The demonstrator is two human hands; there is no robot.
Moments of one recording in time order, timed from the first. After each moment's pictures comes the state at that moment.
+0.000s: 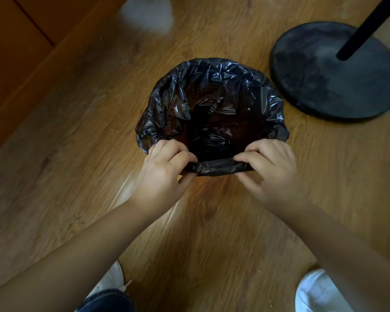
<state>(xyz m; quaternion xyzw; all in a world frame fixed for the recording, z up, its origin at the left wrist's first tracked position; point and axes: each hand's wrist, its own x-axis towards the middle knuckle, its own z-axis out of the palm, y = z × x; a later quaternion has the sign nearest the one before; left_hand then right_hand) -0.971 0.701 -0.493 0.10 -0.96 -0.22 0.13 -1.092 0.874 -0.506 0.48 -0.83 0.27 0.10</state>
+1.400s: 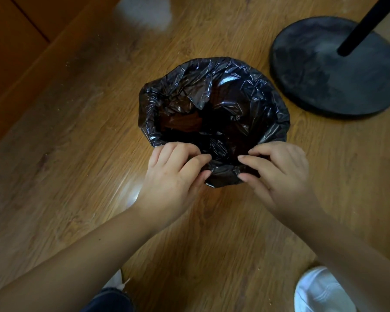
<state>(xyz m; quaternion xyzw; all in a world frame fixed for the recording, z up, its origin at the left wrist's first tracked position) -0.969 0.722 -0.479 0.06 -0.97 -0.16 0.16 -1.087 0.891 -0.505 0.50 -0.81 0.28 0.13</state>
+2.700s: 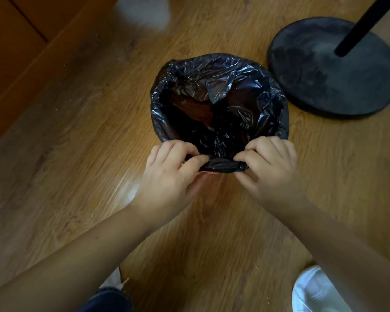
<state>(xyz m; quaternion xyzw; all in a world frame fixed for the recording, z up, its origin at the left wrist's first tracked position) -0.970 0.719 -0.483 0.06 -0.98 -0.14 0.15 -1.090 0.876 -0.506 0.49 -0.82 0.23 0.17</state>
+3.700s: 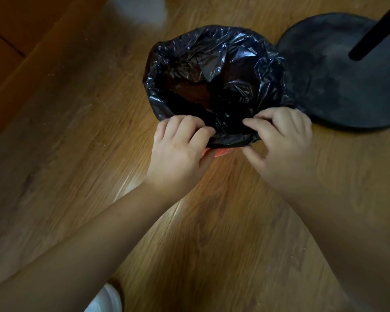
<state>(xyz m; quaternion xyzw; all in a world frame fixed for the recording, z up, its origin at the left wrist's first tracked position) -1.066 0.690 -0.494 0.08 -0.97 -0.09 0.18 -1.174 0.840 -0.511 0.42 -0.87 0.21 0.15</state>
